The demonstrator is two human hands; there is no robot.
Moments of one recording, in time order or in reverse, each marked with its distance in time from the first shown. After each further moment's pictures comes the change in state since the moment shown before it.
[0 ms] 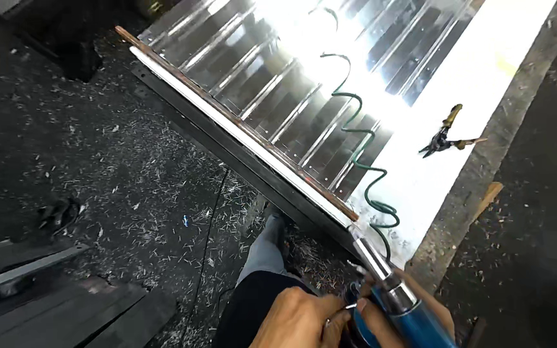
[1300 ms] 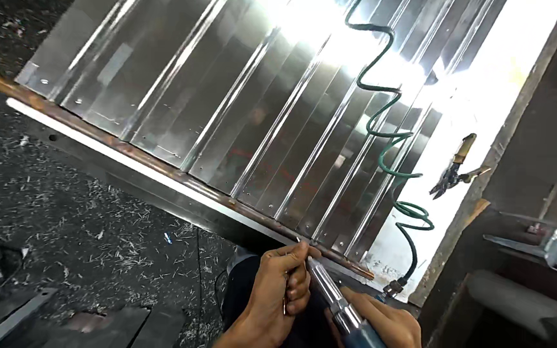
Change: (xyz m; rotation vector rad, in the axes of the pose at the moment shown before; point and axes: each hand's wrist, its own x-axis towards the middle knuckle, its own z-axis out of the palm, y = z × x) left_hand 0.219 -0.100 -0.196 -1.666 0.135 -0.933; right_hand 0.219 -0.037 0.094 -0.717 -0.174 0.067
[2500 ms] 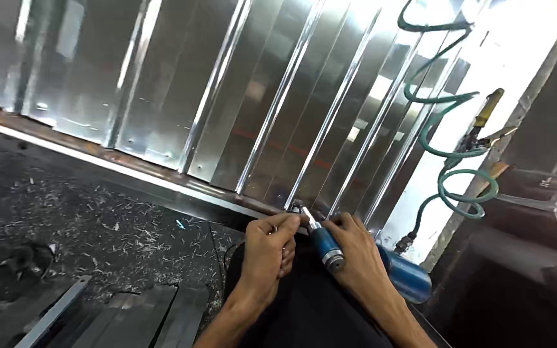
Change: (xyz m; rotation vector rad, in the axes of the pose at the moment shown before) left_hand 0.012 0.038 -0.006 0.447 0.157 0.203; right_hand 0.075 0.022 0.054 -0.203 -0.251 0.242
